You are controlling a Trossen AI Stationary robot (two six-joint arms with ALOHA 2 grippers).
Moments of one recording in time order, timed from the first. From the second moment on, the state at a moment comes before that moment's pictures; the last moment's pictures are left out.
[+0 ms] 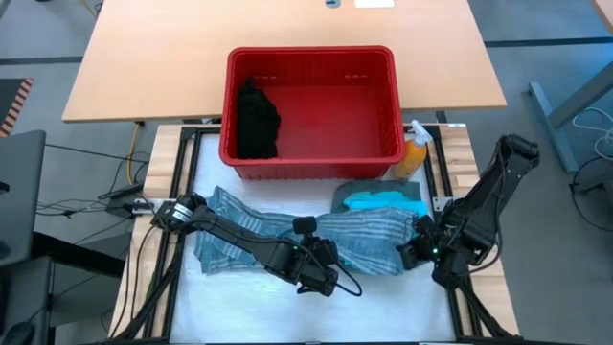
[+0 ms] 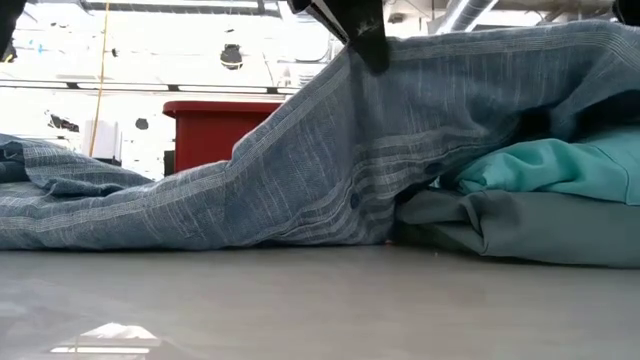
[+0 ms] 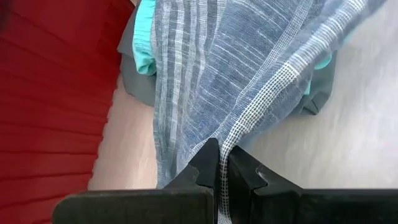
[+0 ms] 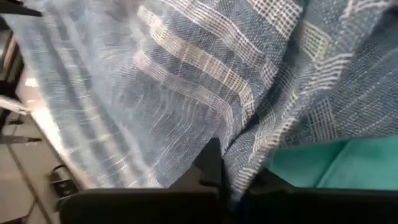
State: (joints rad) left arm -0.41 2.16 2.04 -1.02 -0.66 -0.40; right arm 0.96 1.07 0.79 -0.93 0.65 1.98
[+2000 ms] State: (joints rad) left arm -0.45 2.16 1.85 -0.75 -0.65 -0.51; right arm 0.86 1.20 0.96 -1.21 0.29 2.12
